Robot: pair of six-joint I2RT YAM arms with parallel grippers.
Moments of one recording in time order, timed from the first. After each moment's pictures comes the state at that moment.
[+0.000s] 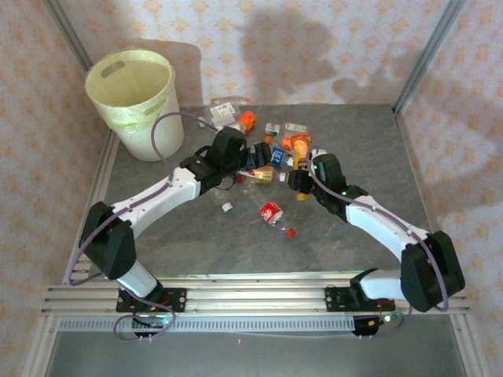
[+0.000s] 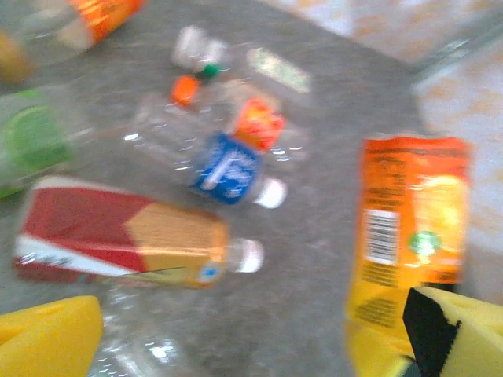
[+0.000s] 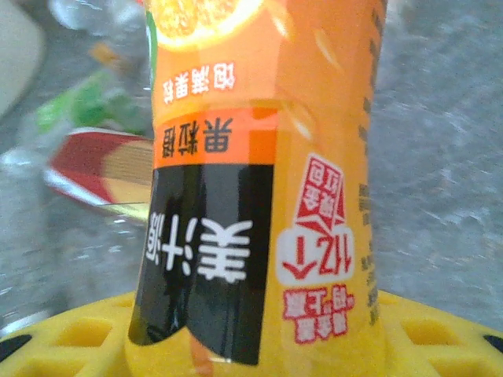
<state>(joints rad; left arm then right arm) -0.60 1.57 1.29 -0.30 -0.03 -0.75 0.44 1.28 0.78 -0.14 -0.05 0.43</state>
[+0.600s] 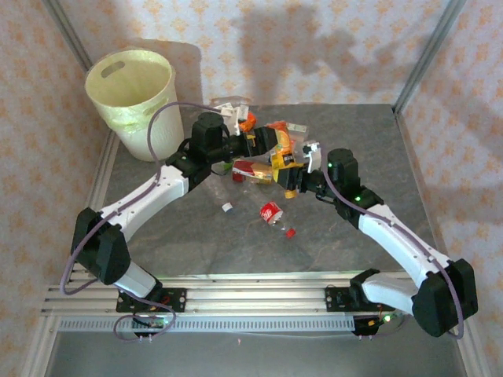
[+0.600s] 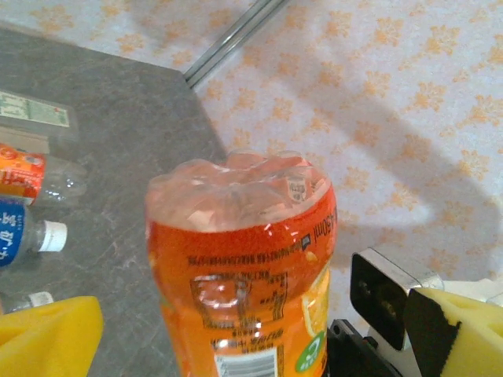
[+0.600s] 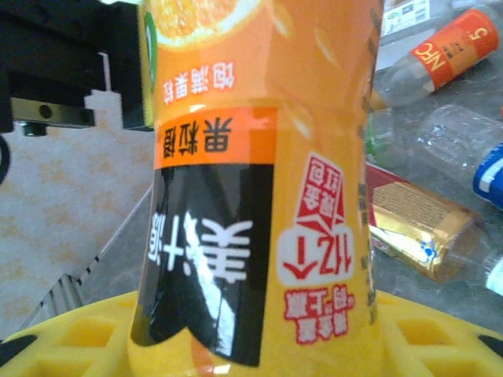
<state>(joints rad) -0.53 1.54 1.28 0.01 0.45 -0.76 0.44 1.12 0.81 -0.06 -0.52 0.41</state>
